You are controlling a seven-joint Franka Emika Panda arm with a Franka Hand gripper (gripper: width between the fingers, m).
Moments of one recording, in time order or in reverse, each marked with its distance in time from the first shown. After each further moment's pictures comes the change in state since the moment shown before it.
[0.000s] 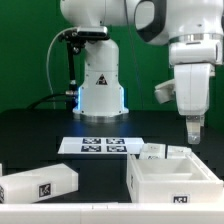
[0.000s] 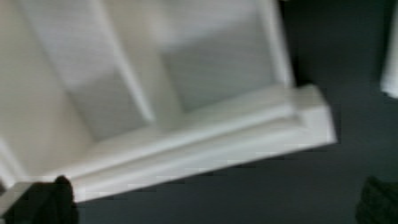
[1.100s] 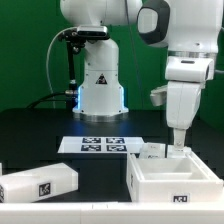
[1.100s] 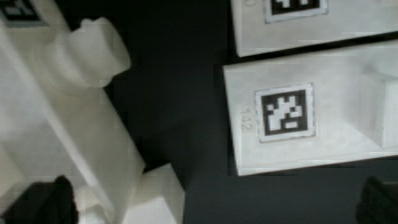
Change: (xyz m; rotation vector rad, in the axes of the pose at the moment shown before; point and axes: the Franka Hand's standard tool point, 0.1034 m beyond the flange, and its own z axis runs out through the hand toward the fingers) arm -0.030 -0.047 0.015 0.125 -0.121 0.010
